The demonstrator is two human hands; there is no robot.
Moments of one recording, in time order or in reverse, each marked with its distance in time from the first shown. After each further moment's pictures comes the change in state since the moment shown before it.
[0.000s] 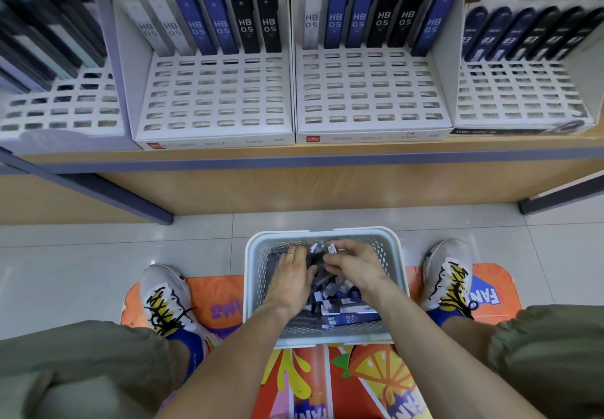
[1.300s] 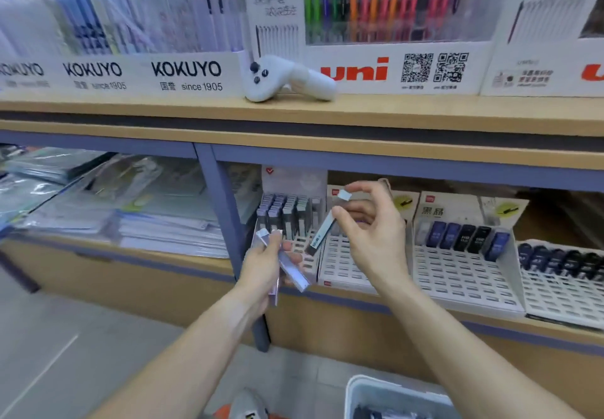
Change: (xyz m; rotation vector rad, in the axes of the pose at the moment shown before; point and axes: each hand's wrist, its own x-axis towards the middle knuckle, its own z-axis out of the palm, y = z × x) left_hand -0.110 0.021 -0.387 -1.236 0.594 -0.102; right_hand -0.223 -0.278 0.187 -0.088 0.000 -1.320
